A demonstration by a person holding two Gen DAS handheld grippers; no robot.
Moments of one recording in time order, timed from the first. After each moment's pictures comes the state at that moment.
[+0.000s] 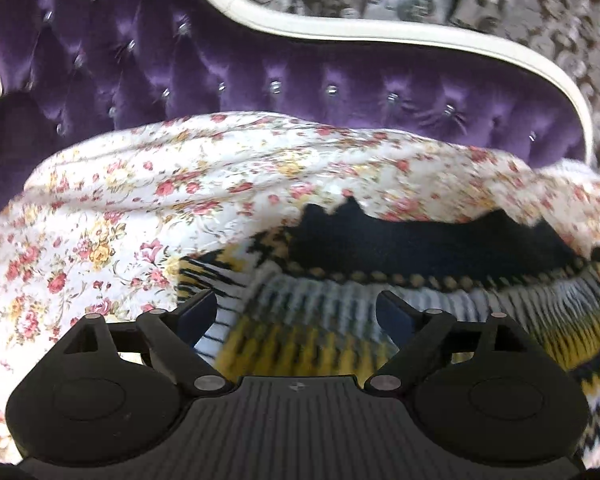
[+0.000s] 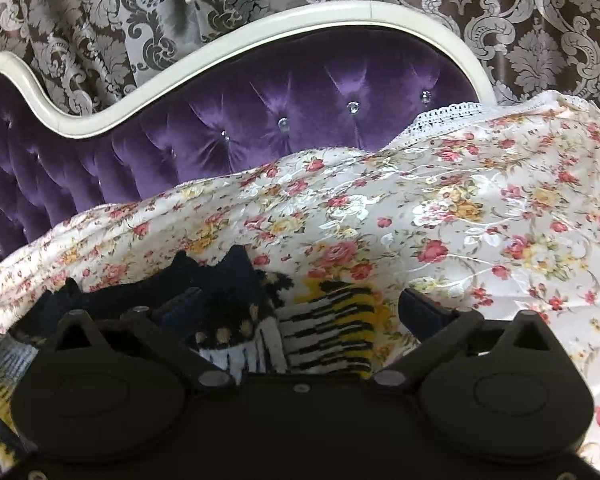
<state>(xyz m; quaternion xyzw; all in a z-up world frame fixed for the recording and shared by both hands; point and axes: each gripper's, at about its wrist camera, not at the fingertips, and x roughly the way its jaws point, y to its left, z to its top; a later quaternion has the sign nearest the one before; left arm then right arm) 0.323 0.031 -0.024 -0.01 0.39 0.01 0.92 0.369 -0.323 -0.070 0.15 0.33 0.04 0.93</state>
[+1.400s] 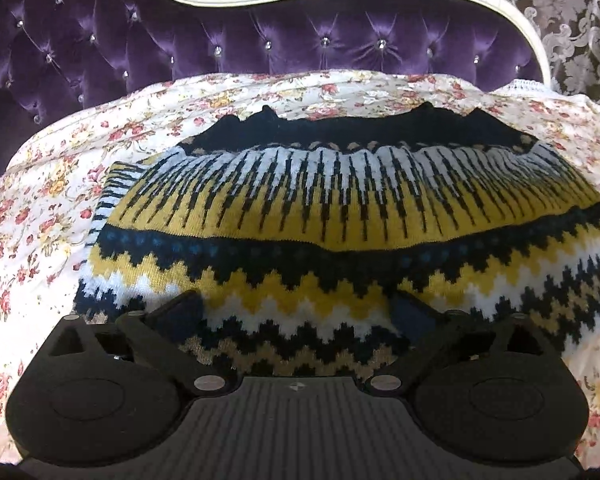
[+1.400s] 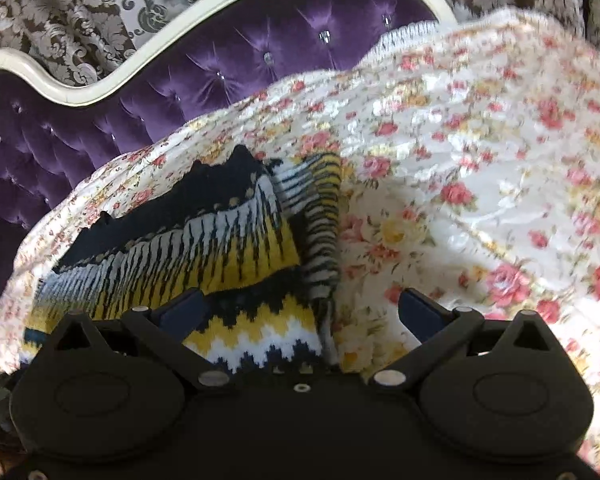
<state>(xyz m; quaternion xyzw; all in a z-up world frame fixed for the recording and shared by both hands) 0.255 -0.039 -0.083 0.04 0.39 -0.01 0.92 0.289 -0.341 -0.066 0.21 0.42 0.06 0.88</state>
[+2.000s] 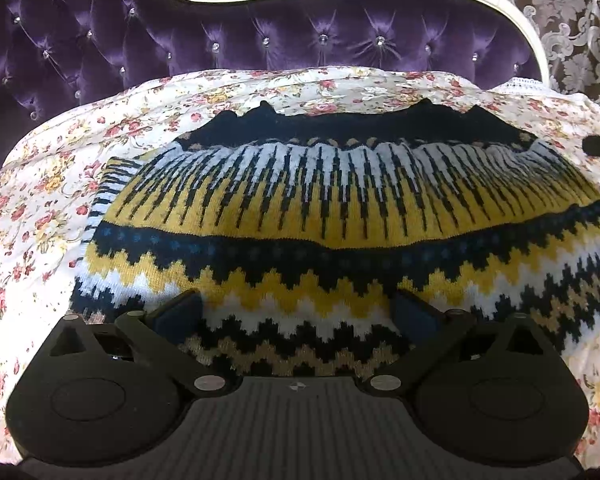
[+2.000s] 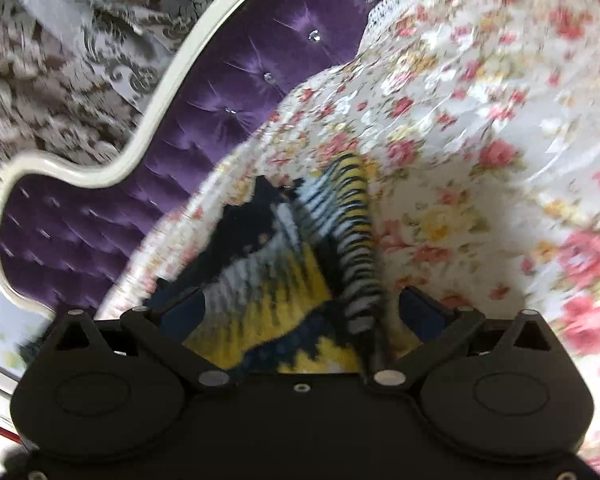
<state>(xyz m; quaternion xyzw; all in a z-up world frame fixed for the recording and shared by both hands) 0.260 -0.038 -0.083 0.03 0.41 -0.01 0.91 0.306 -0.364 -0.099 0.39 0.38 0.11 0.83</state>
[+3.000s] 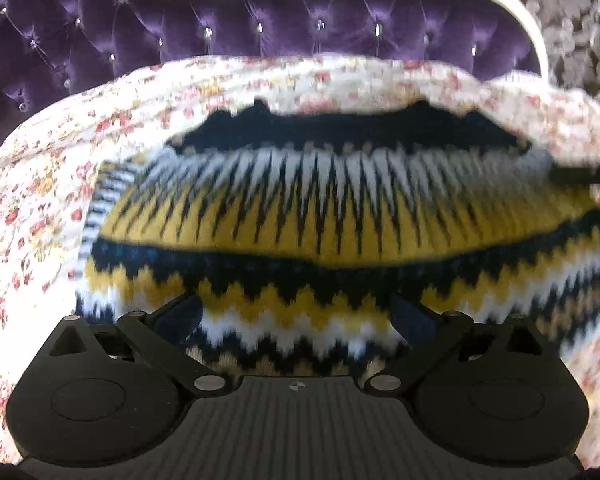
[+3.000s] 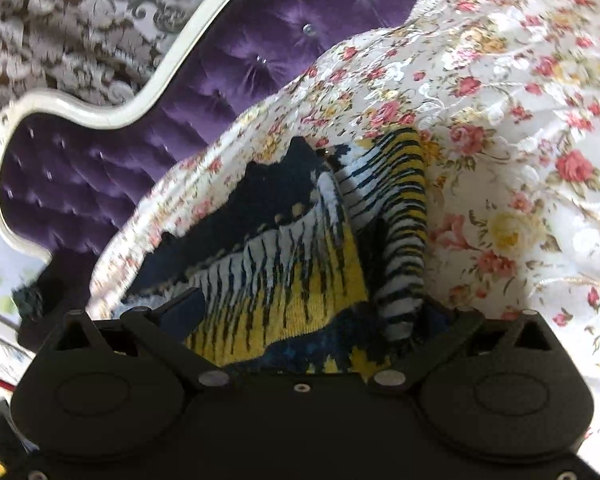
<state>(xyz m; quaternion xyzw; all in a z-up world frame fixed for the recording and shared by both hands) 0.279 -0.034 -0.060 0.02 0.44 -0.03 0.90 0.338 -0.336 -0.092 0.31 0.43 0.16 0.83</state>
